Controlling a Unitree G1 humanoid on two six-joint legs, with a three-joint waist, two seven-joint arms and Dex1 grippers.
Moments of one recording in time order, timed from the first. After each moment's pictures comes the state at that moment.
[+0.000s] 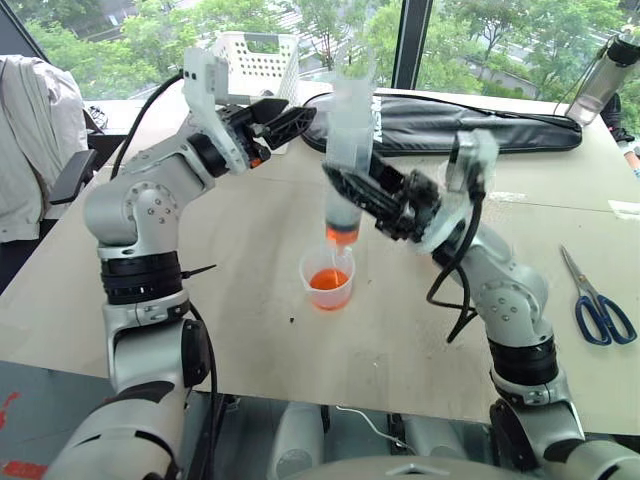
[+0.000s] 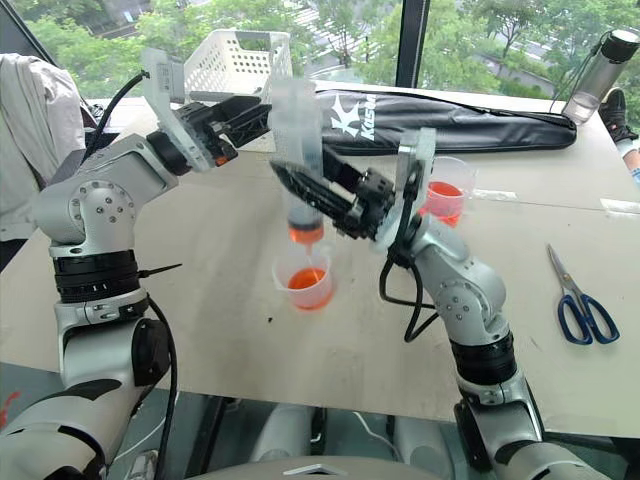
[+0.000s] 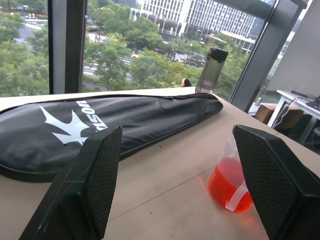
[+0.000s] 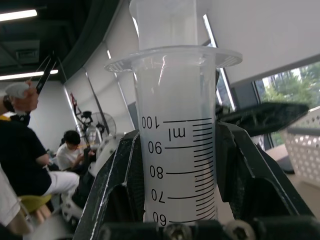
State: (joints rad) left arm -0.86 0.54 0.24 0.05 -0.61 0.85 -0.70; right arm -0.49 -0.11 0.16 -0.32 0.79 0.45 0.65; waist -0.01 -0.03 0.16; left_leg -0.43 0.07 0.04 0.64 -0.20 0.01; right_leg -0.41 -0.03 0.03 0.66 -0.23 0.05
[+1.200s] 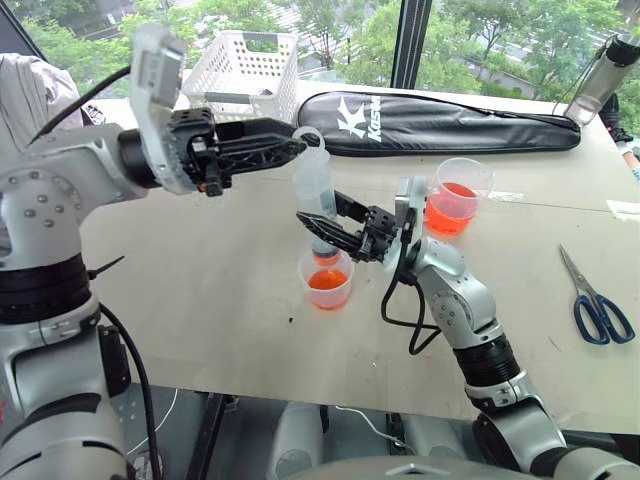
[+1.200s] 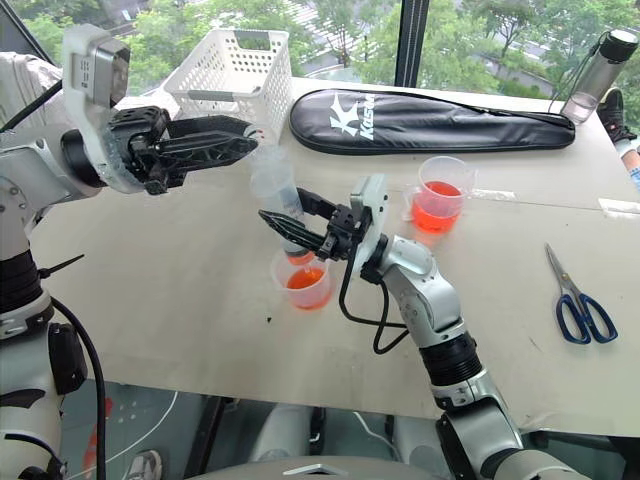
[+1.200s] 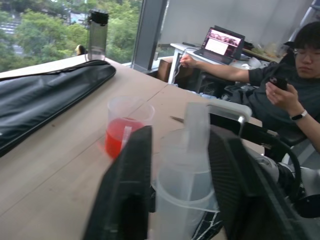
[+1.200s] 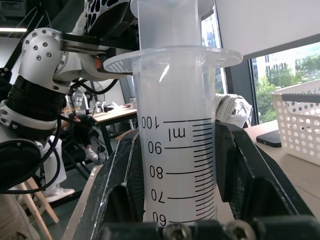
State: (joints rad) left arm -0.83 0.86 0.23 -0.13 -0.97 1.08 -1.00; right arm -0.48 0.00 0.23 -0.05 0.49 0.19 0.80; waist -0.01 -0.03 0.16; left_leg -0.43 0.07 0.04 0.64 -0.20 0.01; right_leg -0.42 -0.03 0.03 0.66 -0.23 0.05
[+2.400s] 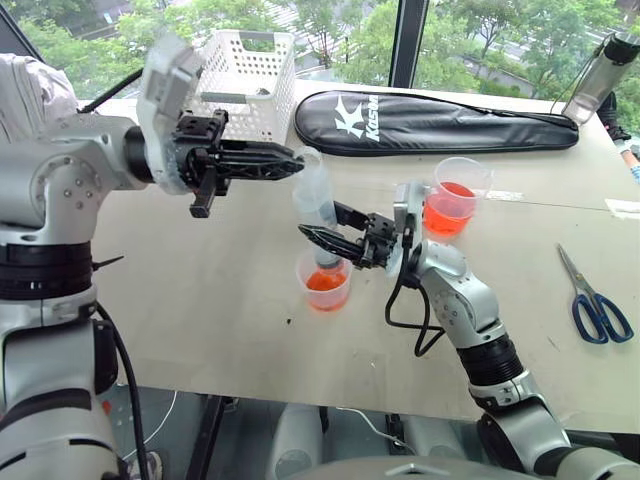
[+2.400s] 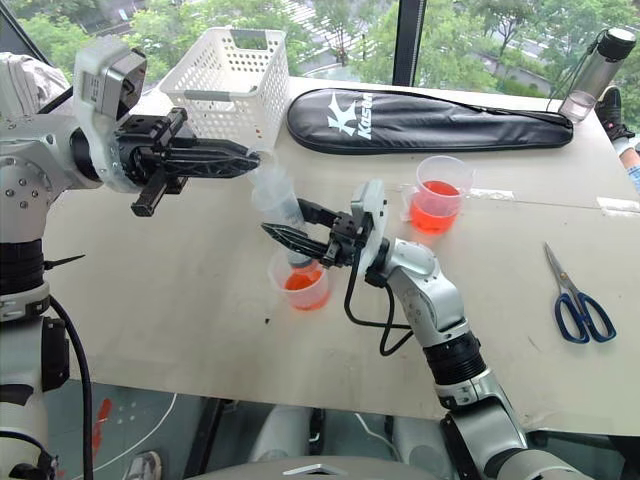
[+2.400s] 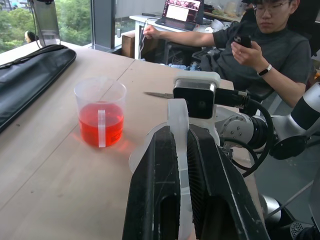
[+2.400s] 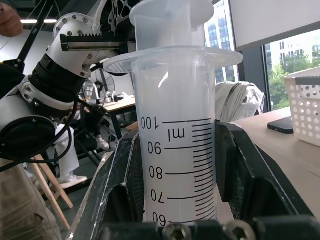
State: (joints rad) left arm -0.86 0.94 0.07 0.00 -0.80 0.88 -1.38; right arm -0.48 -0.02 0.24 -0.04 0.50 0.22 0.87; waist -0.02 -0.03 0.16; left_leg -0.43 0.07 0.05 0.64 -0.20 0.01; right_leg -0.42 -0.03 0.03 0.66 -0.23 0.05
